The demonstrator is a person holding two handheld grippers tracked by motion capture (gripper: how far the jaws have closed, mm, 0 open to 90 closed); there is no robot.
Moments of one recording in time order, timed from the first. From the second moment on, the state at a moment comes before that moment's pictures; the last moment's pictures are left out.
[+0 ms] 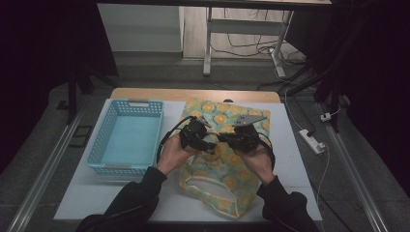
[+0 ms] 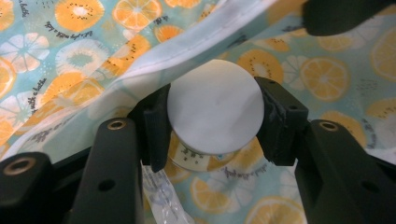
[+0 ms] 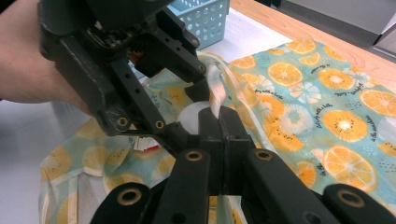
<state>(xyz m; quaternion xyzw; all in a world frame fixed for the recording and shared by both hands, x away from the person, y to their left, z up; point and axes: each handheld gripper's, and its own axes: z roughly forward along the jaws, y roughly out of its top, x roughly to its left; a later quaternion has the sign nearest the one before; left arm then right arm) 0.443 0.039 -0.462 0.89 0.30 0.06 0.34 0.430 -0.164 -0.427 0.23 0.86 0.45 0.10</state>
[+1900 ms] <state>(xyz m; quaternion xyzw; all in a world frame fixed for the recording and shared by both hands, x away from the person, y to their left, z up) 0.399 0.069 -0.453 0.87 0.28 0.01 0.41 0.429 -0.165 -0.425 0.23 0.86 0.44 0.10</state>
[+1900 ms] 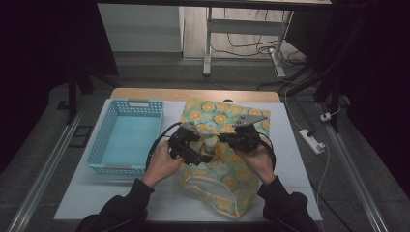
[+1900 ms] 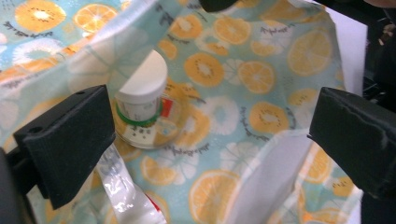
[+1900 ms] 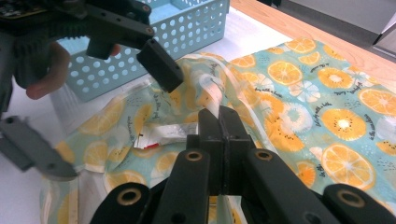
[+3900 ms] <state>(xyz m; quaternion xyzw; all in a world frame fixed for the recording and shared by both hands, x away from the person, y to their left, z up) 0.368 0.049 -0.536 0.92 0.26 0.06 0.30 0.428 -0.161 -0.433 0.22 0.87 0.43 0.09</state>
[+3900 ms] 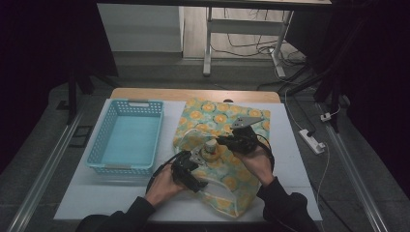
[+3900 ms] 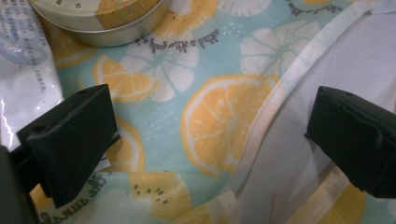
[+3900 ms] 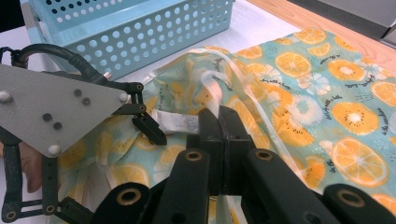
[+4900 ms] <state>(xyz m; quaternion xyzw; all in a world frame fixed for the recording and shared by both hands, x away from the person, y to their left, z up) 0.367 0.050 -0.521 0.91 0.27 0.04 0.30 0.430 -0.163 -0.433 0.22 0.87 0.43 0.09</state>
